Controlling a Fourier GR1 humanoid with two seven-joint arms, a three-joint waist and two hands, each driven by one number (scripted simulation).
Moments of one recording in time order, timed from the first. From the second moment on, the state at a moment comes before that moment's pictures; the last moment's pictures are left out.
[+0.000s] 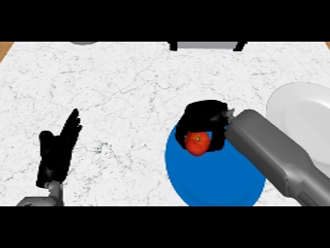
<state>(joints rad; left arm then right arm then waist) -0.02 0.13 -0.04 -1.49 -0.06 0.16 0.22 -0.83 -0.29 0.72 -0.89 0.76 0.38 -0.76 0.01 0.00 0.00</state>
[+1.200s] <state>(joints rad) 0.04 0.14 0.00 -1.51 -0.05 0.18 0.22 -0.36 -0.49 0.15 -1.50 0.63 -0.08 0.01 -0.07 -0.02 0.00</state>
